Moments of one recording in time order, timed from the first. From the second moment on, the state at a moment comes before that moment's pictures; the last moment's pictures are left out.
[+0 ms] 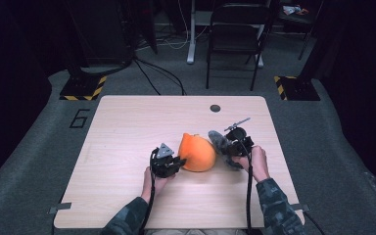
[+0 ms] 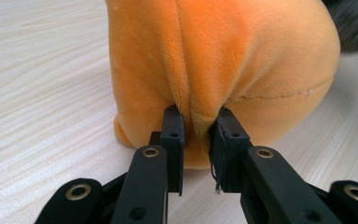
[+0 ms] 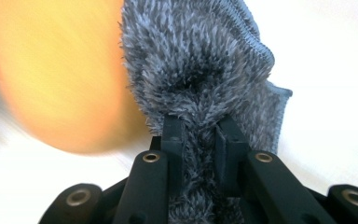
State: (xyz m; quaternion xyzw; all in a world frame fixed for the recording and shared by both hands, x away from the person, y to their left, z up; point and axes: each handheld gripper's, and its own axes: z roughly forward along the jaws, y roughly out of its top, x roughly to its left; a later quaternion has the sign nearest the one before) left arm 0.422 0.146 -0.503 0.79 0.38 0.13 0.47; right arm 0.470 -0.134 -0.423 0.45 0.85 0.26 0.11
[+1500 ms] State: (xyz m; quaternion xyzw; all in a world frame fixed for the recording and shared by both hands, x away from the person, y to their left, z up) left arm 0.410 0.125 -0.492 0.78 0.37 0.16 0.47; right arm 0.441 -0.079 -0.394 0.37 0.84 0.36 0.16
